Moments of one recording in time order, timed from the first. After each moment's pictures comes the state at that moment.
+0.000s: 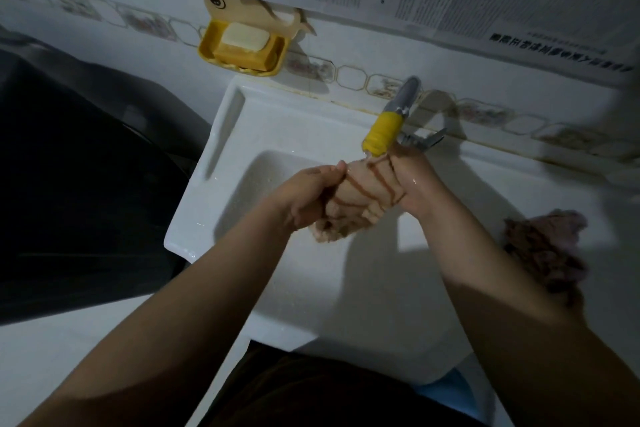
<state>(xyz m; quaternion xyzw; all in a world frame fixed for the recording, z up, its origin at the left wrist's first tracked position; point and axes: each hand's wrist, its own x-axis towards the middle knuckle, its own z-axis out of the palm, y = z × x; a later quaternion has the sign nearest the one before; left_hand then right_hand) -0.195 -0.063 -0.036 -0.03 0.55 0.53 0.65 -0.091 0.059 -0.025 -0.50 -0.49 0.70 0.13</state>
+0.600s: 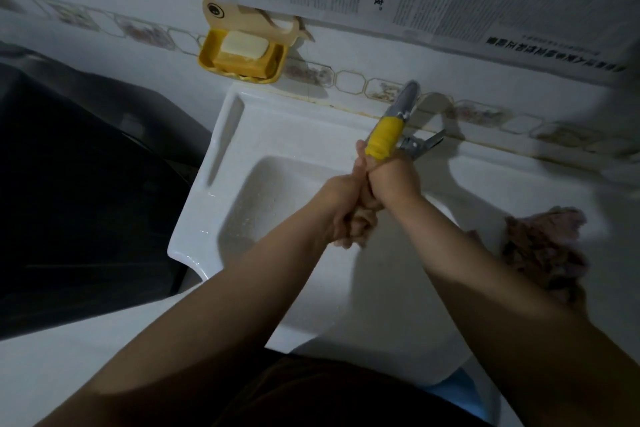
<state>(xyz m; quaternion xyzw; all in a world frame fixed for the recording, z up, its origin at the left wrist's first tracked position) -0.167 -0.041 -0.028 0.01 0.63 0.44 0.64 -0.113 0.041 -0.036 -0.57 -0.74 0.36 0.01</state>
